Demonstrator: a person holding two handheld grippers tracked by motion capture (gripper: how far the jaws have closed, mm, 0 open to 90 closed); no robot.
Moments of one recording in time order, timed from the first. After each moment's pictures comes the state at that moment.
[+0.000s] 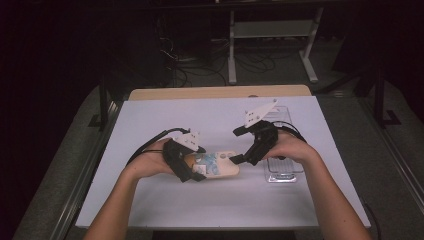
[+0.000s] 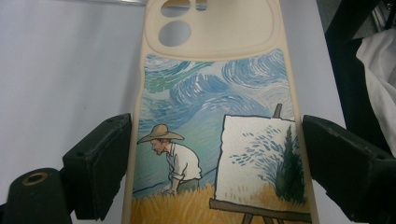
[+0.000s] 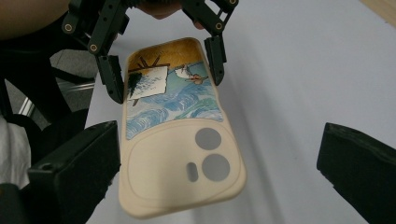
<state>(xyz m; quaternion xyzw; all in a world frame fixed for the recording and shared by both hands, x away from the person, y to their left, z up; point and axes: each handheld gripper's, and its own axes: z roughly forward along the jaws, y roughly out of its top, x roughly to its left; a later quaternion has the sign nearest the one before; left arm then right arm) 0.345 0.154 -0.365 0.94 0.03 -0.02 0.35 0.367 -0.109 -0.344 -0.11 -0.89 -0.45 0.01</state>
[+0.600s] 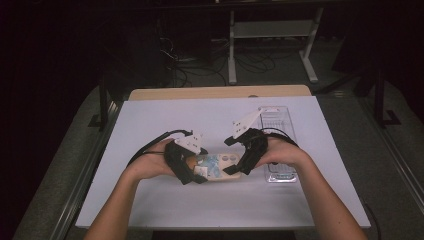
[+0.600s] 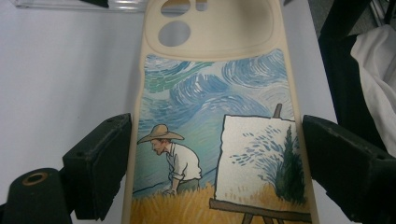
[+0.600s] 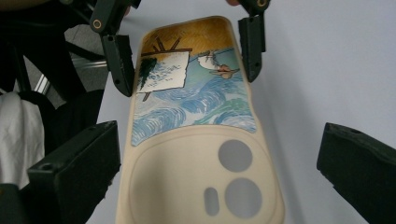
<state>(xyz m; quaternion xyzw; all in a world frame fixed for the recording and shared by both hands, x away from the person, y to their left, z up) 0.339 0.150 -0.361 0.94 0.00 -0.01 0.34 0.358 -0.084 -0.358 -0.06 -0.91 -0.41 0.03</state>
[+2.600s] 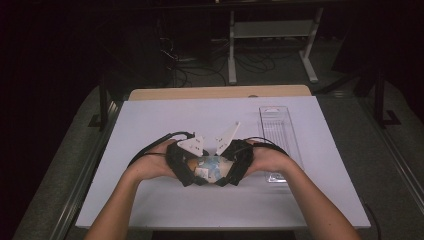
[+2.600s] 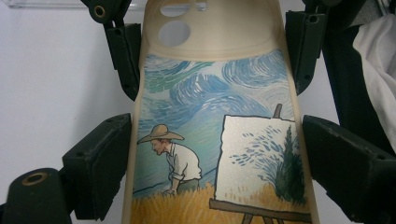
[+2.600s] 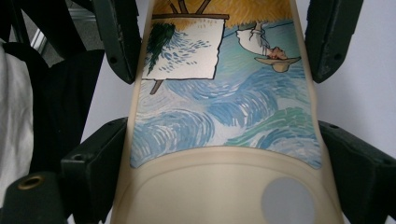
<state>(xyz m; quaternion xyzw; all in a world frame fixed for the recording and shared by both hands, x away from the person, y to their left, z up) 0.335 0.144 -0.361 0.95 -0.01 0.00 0.32 0.346 -0.047 -0.379 0.00 -0.94 -0.35 0.03</state>
